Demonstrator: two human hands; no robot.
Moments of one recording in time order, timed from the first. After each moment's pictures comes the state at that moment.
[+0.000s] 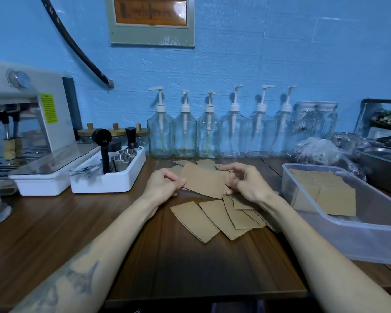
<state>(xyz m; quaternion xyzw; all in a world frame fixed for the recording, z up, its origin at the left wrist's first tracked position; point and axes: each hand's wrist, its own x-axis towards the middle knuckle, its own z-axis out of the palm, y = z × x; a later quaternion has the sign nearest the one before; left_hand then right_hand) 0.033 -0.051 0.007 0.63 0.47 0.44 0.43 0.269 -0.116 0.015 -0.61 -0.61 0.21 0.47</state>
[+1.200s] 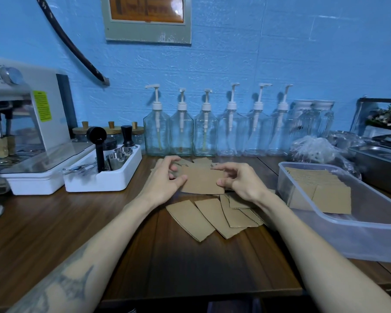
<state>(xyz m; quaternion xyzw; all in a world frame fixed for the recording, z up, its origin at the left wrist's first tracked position) 0.037 -0.046 0.008 0.78 0.40 0.43 0.21 0.265 -0.122 0.025 -0.59 -0.67 0.15 0.42</state>
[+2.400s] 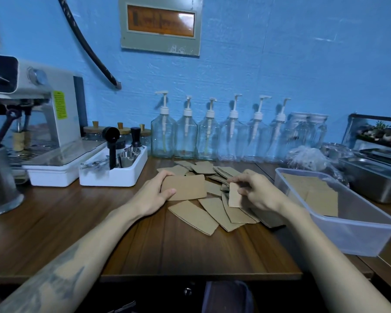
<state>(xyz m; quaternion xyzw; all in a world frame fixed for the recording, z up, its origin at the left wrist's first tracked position) -0.017 -0.062 -0.010 0.83 0.38 0.34 0.22 0.275 -0.165 0.034 -0.68 -0.69 0.04 0.25</state>
